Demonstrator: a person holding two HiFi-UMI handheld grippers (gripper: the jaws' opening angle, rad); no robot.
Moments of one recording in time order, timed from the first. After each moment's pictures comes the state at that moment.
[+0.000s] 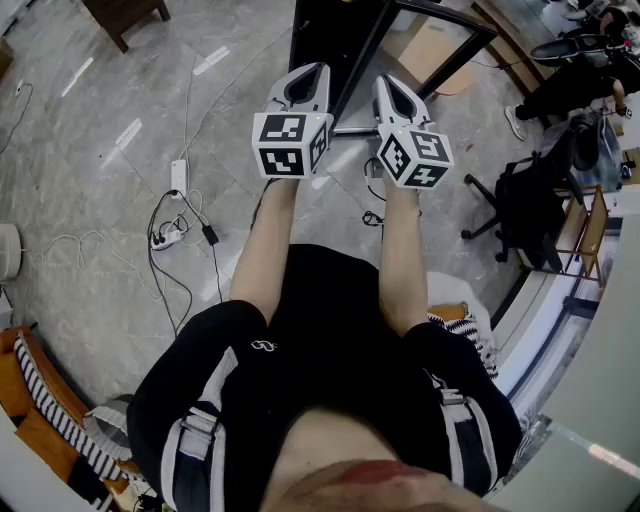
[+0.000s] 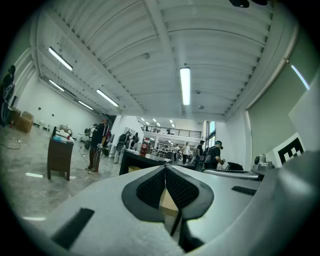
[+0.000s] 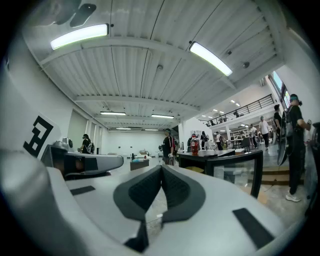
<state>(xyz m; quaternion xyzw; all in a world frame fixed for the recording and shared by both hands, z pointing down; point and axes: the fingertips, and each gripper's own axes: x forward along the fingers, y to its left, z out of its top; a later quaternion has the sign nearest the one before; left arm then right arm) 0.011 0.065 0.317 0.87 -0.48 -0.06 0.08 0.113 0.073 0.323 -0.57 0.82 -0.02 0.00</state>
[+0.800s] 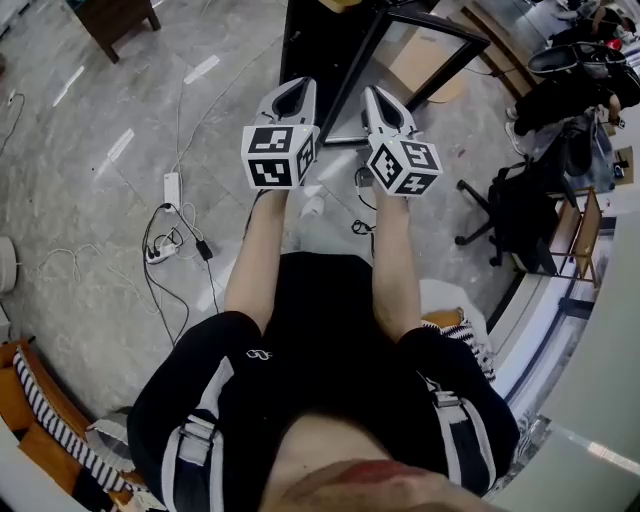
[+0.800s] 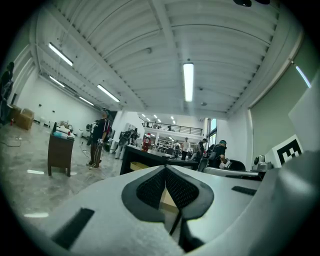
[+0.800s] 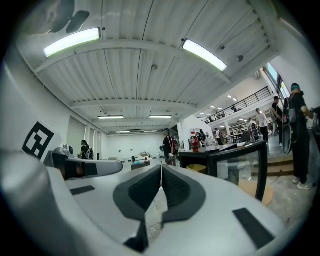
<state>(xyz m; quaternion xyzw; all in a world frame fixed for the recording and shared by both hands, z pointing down) 0.001 0.038 0.338 0.87 -0.48 -0.03 0.10 0.109 0.048 0.340 -0.57 0.82 -0.05 0.03</state>
